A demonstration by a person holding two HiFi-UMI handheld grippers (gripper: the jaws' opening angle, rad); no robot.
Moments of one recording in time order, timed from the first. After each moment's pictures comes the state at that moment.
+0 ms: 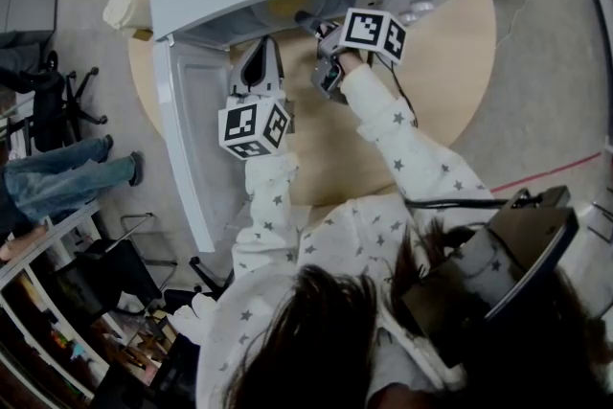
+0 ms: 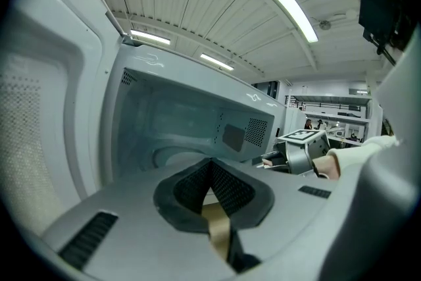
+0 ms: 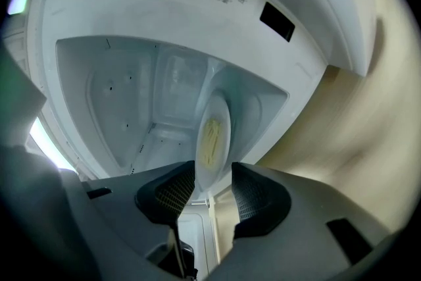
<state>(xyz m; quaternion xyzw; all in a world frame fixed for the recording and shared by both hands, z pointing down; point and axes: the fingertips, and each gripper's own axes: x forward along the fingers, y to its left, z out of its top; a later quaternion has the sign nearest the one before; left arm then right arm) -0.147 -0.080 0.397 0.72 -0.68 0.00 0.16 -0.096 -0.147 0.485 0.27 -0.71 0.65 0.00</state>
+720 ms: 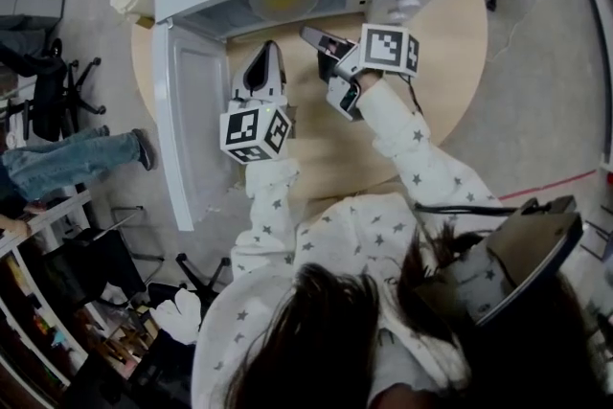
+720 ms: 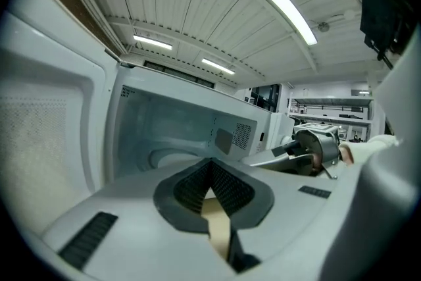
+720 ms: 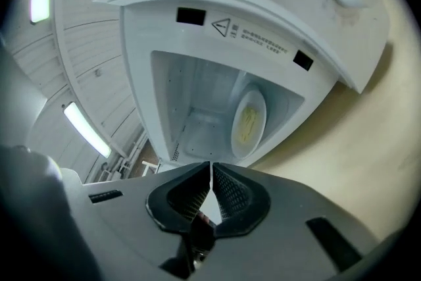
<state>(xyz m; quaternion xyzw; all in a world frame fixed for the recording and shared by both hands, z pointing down) -0.164 -0.074 0.405 0.70 -0.70 -0.01 0.16 -0.117 -0.119 0.443 0.13 -0.76 0.63 0.00</state>
